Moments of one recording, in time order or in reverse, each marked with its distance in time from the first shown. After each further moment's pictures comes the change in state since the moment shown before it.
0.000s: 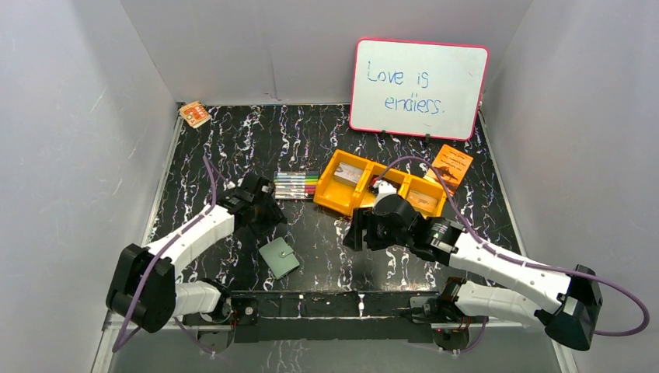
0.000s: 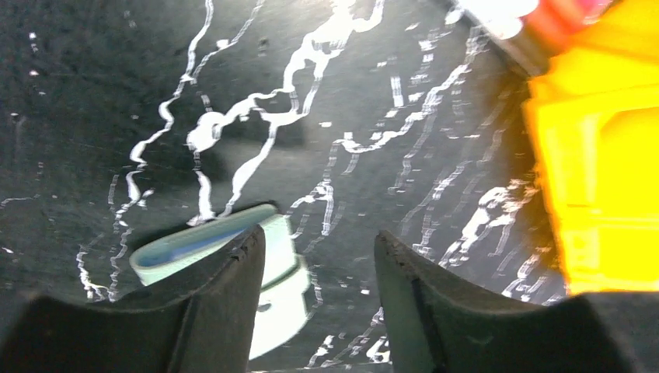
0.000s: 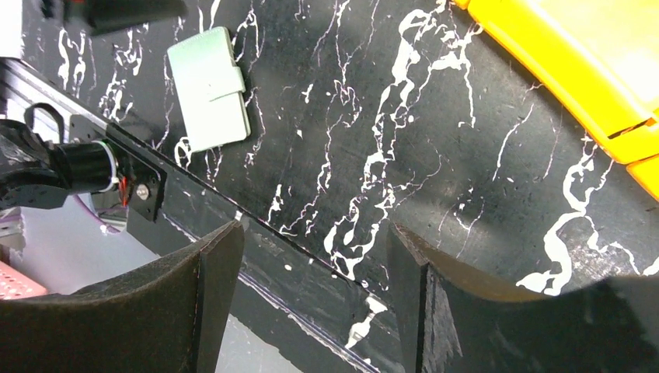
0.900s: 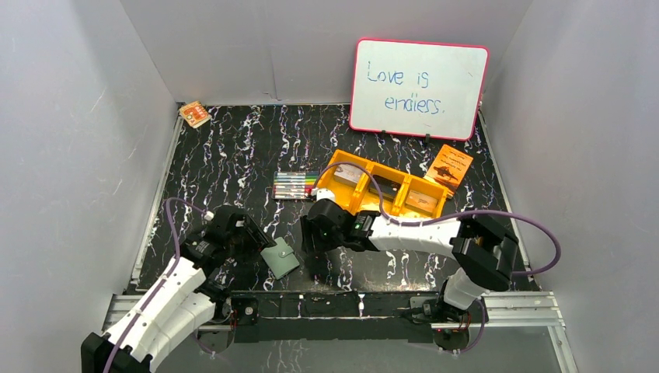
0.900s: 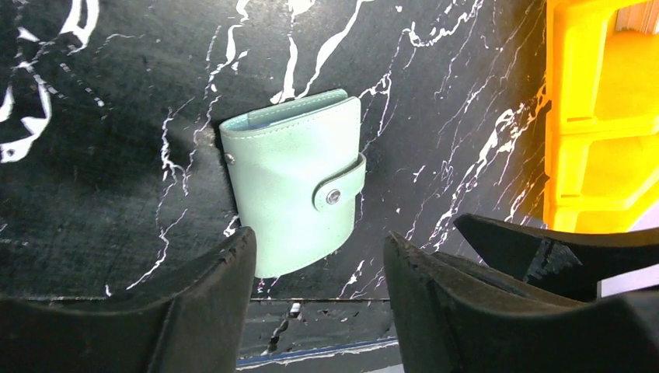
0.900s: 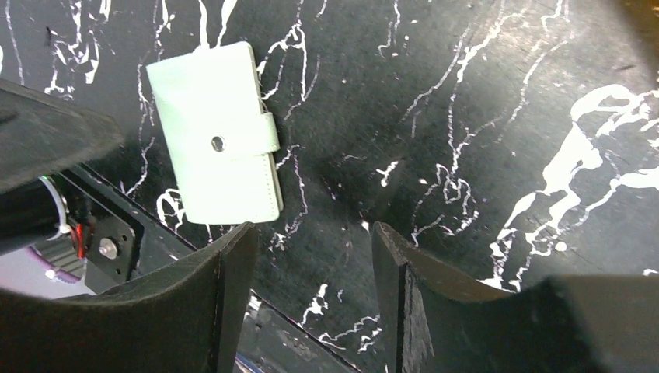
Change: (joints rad) left arm -0.005 -0.556 -0.192 -0.229 0.048 -0.088; right arm 0.162 0.621 0.229 0.241 0.063 0.007
